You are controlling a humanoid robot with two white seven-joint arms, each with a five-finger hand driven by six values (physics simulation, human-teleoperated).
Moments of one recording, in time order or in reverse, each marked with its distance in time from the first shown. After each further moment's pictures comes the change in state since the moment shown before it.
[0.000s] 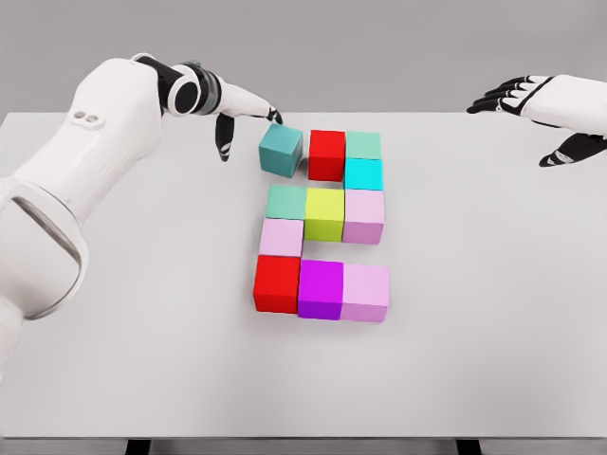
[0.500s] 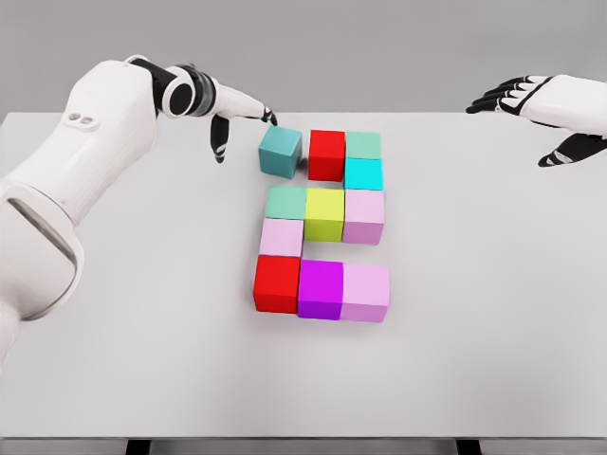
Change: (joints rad) left arm 0.006 0.013 0.002 0.000 0.002 0.000 0.000; right arm 0.000 0.001 0.000 0.000 0.000 0.000 0.000
